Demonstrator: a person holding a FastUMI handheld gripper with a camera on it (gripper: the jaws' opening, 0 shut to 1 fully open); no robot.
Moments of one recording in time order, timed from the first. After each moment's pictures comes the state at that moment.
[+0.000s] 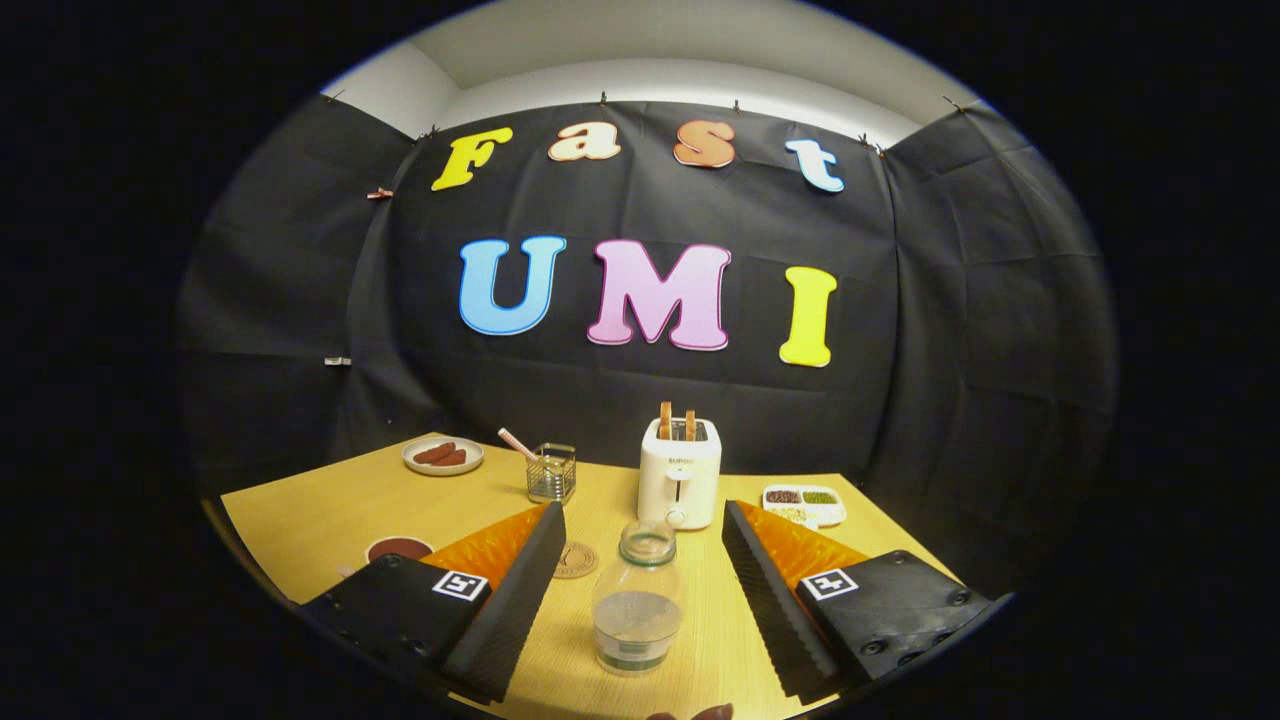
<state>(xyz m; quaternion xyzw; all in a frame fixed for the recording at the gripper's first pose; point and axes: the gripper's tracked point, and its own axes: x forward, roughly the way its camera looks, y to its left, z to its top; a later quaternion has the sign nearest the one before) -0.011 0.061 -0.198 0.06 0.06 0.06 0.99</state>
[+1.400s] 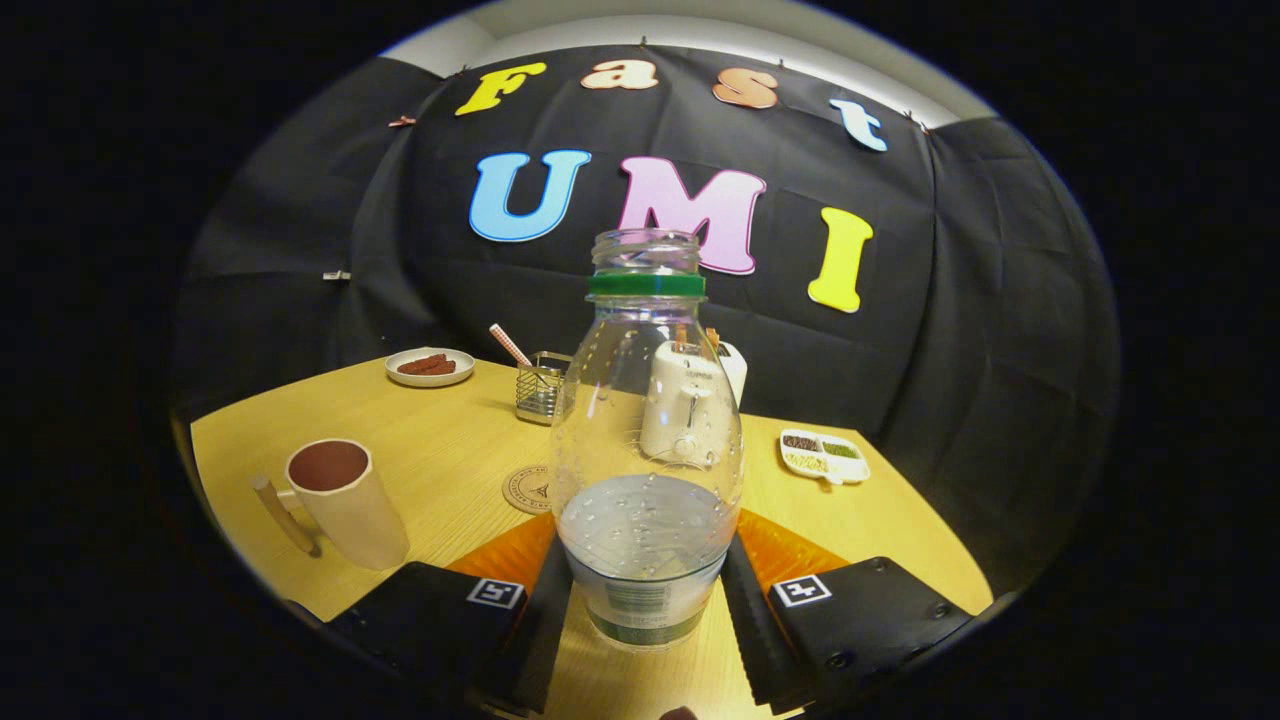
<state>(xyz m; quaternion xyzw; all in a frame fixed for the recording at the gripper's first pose) 0.021 0.077 -0.267 -0.02 0.13 0.09 0.99</state>
